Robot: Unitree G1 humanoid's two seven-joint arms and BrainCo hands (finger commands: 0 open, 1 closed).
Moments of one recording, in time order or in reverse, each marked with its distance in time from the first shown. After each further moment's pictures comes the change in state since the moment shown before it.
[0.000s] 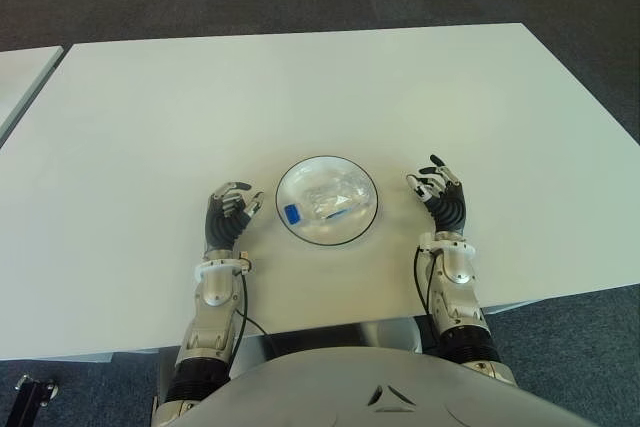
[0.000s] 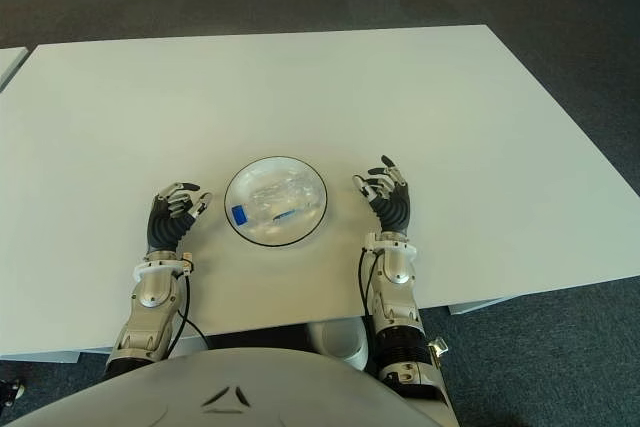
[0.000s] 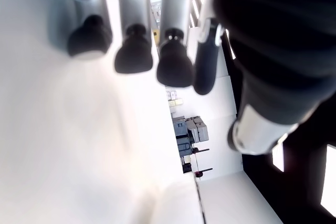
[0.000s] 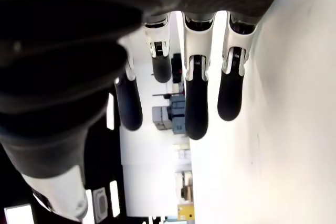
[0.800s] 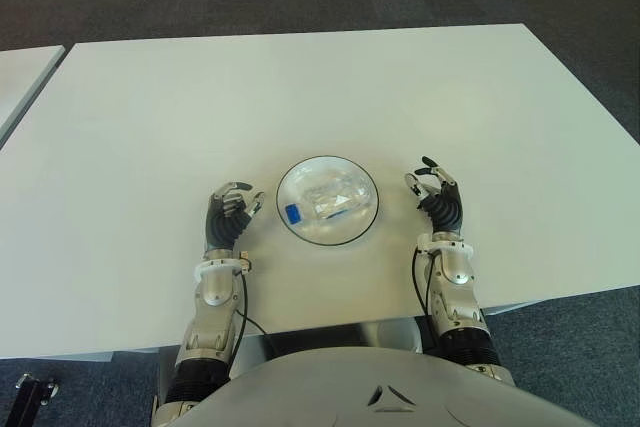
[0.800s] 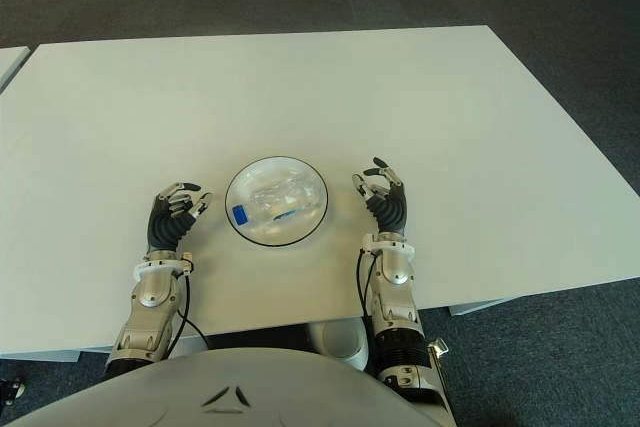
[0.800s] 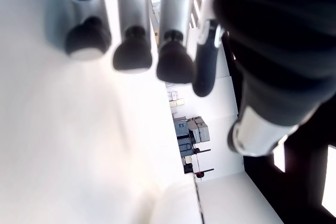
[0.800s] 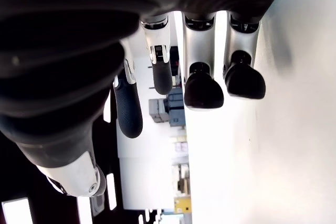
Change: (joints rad) left arm 0.006 0.000 -0.001 -0.019 0.002 0.019 0.000; right arm 0.020 0.002 0.007 -0.045 -0.025 0.046 0.020
